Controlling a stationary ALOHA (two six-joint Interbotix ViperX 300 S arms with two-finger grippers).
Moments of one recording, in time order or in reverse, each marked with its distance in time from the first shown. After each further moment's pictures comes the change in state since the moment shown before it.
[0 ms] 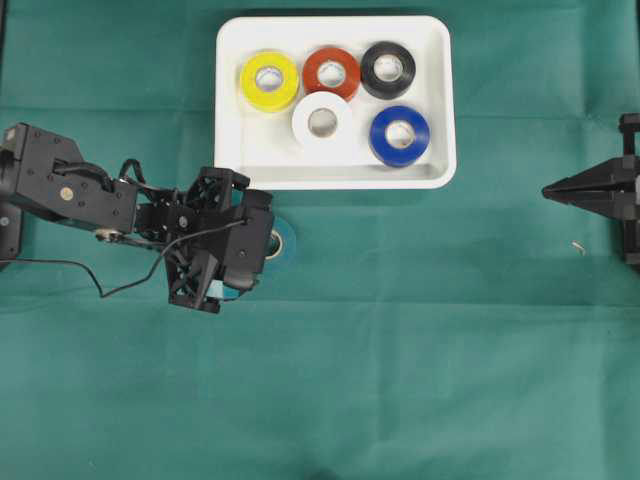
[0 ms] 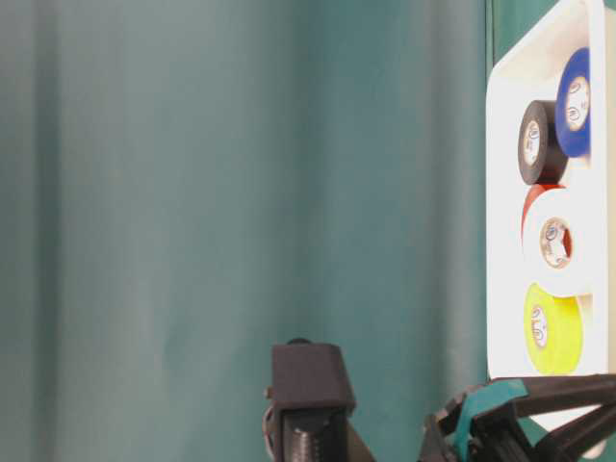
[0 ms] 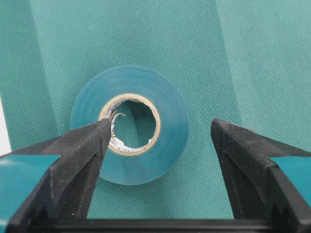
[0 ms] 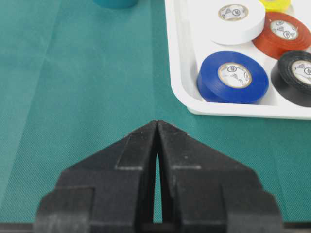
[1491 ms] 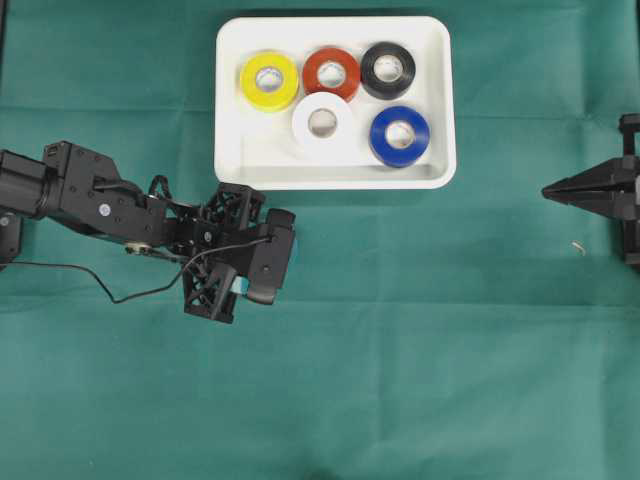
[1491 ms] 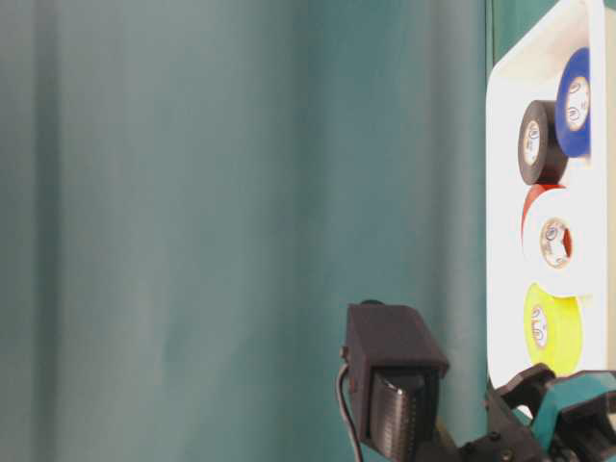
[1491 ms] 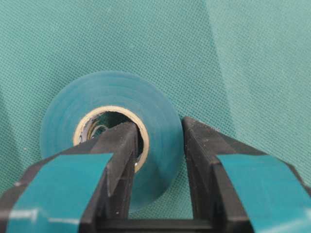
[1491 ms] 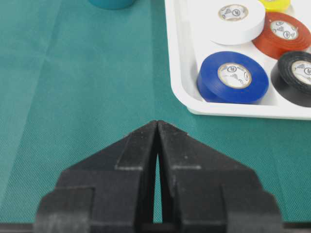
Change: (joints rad) left arm -0.018 0.120 -0.054 0.000 0.002 0.002; right arm -0.002 0.000 0.000 0.000 0.000 0.000
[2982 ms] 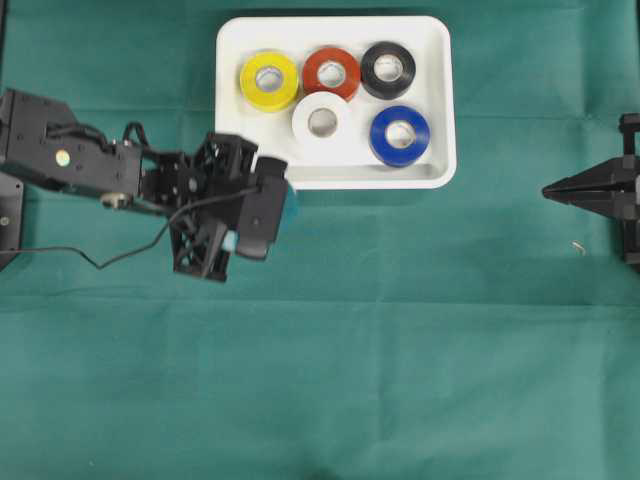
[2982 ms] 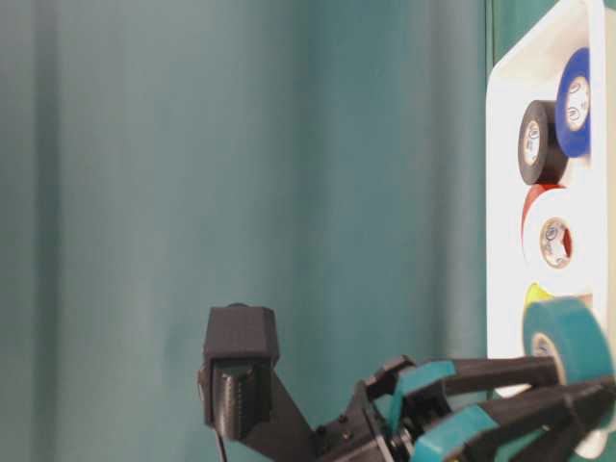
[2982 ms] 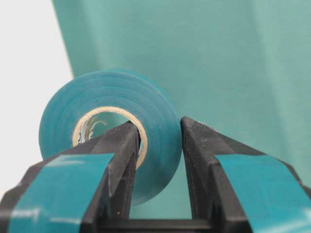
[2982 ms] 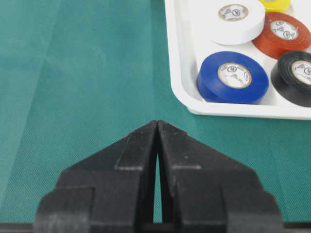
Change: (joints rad) left arm 0.127 -0.181 -0.038 0.005 0.189 0.117; right arm 0.000 0.000 0.000 0.000 0.000 0.000
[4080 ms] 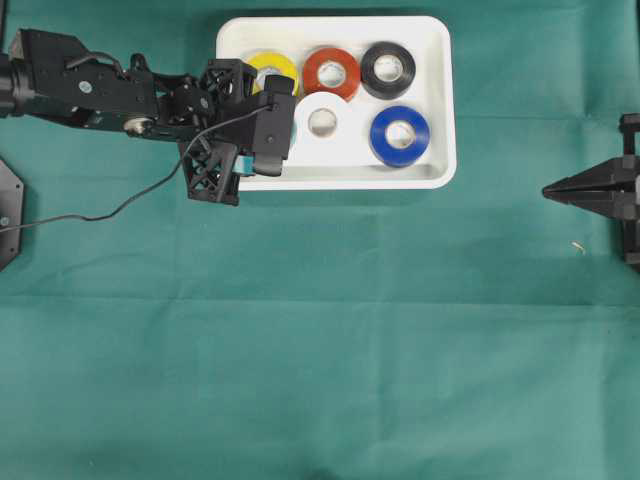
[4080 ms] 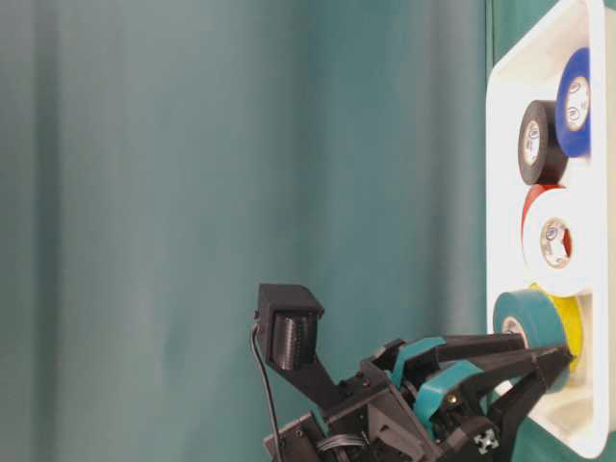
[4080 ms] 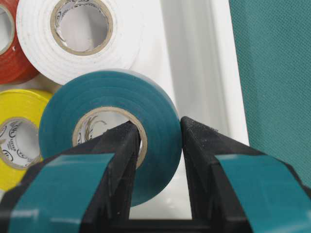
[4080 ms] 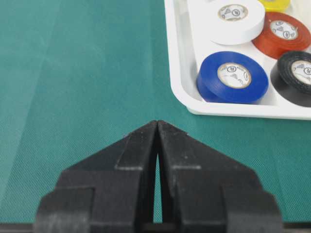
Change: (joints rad) left arm 0.206 0.063 -0.028 0.000 -0.002 0.140; right arm 0.000 0.000 0.000 0.000 0.000 0.000
